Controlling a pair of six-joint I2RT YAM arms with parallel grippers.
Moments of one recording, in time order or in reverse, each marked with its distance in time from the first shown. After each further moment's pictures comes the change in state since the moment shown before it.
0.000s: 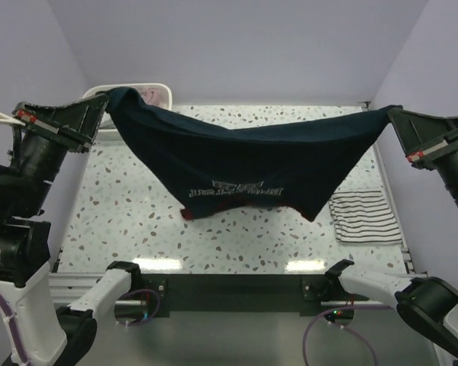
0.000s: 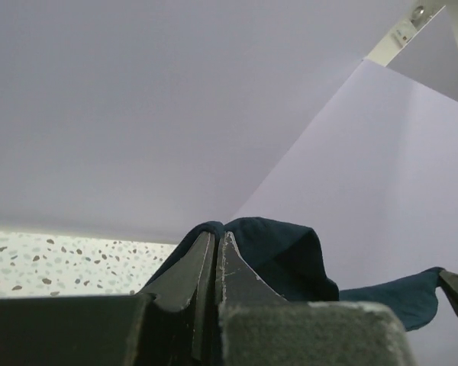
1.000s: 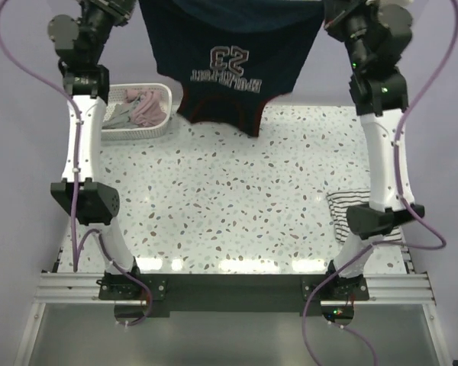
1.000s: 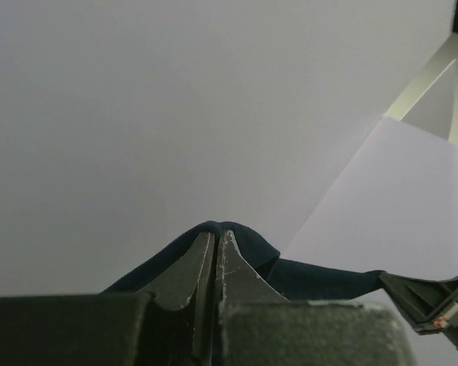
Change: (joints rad) left arm 0.120 1.059 0.467 0.827 0.195 -0.200; right arm -0.381 0.766 0.121 0.657 -0.206 -0.111
